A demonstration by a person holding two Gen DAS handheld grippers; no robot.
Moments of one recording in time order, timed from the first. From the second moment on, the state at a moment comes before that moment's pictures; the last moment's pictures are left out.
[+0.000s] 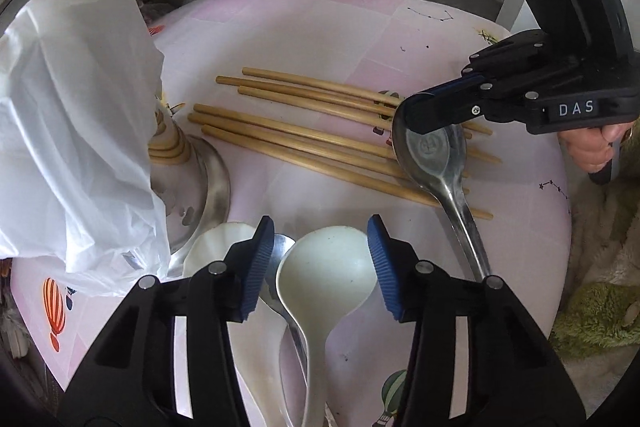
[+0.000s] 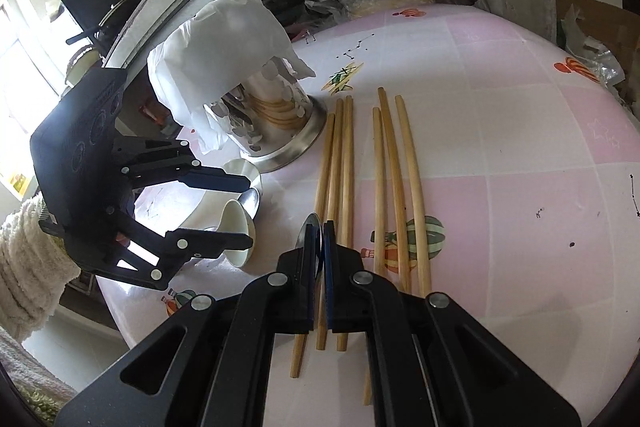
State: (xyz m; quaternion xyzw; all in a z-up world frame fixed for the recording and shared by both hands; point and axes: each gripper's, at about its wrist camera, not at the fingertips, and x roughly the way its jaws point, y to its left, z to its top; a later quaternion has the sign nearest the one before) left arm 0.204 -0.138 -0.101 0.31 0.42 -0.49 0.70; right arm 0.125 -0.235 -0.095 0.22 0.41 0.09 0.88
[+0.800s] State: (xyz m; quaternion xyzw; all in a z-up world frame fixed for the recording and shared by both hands) left arm 0.212 -0.119 -0.106 0.33 0.47 -0.51 0.65; right arm 0.129 -0.242 -0.100 0.23 0.42 0.08 0.87
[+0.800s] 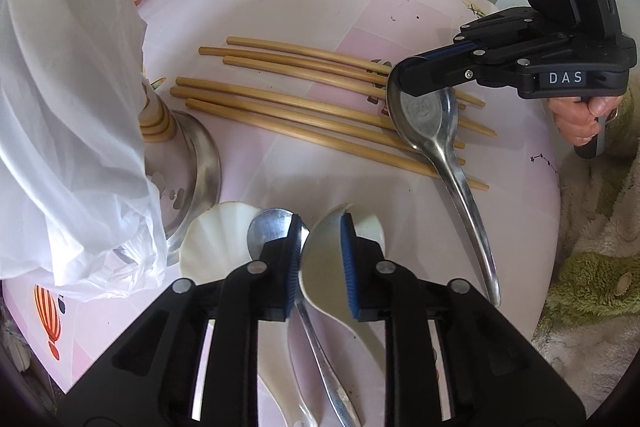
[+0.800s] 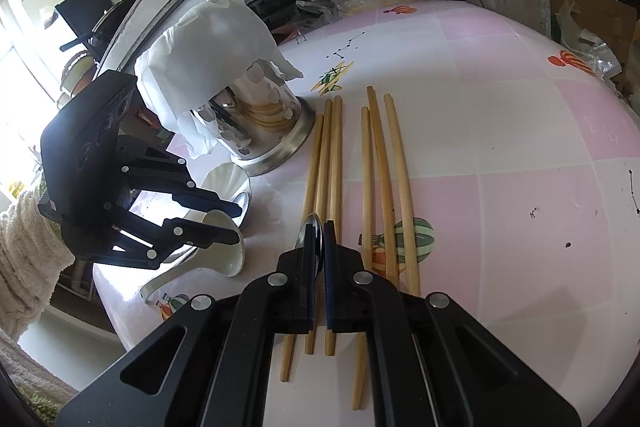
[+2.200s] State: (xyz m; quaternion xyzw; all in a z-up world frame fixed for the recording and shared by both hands) left arm 0.157 -0.030 0.060 0.24 0.31 -0.31 0.87; right arm 0.098 -0.232 -0.024 0.18 0.30 0.07 0.93
